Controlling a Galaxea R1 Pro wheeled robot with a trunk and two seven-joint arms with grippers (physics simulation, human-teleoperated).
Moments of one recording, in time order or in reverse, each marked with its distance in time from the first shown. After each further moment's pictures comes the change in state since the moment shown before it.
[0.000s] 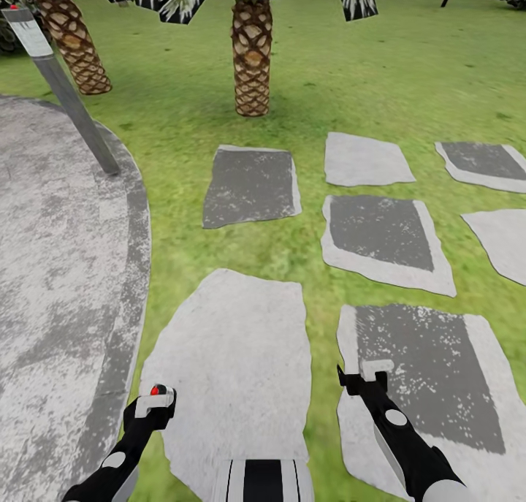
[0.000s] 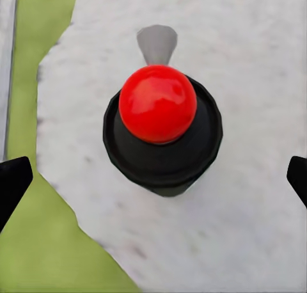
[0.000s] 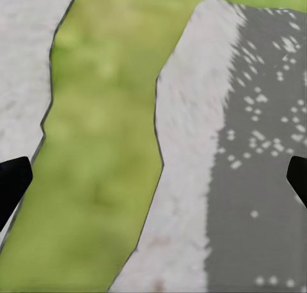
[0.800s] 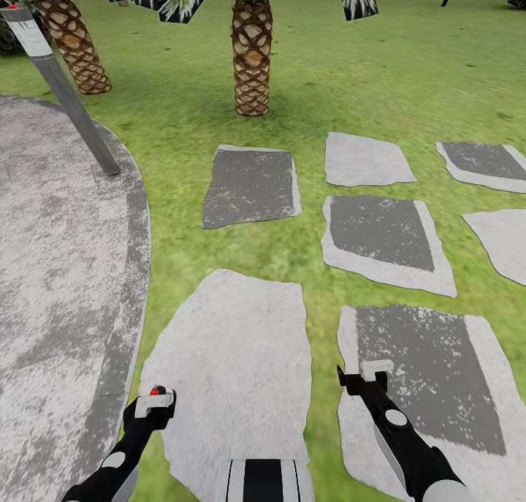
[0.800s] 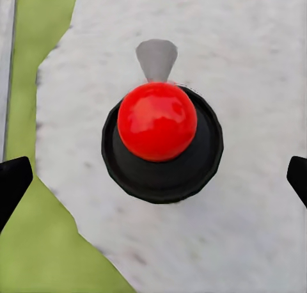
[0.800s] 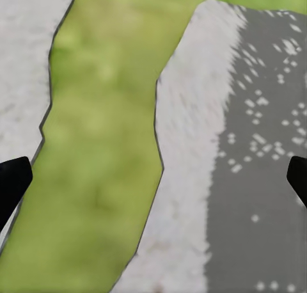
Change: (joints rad) left arm 0.000 0.000 0.000 0.000 0.000 -0.002 0.000; right arm 0.000 0.000 0.000 0.000 0.000 0.000 0.000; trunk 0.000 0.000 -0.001
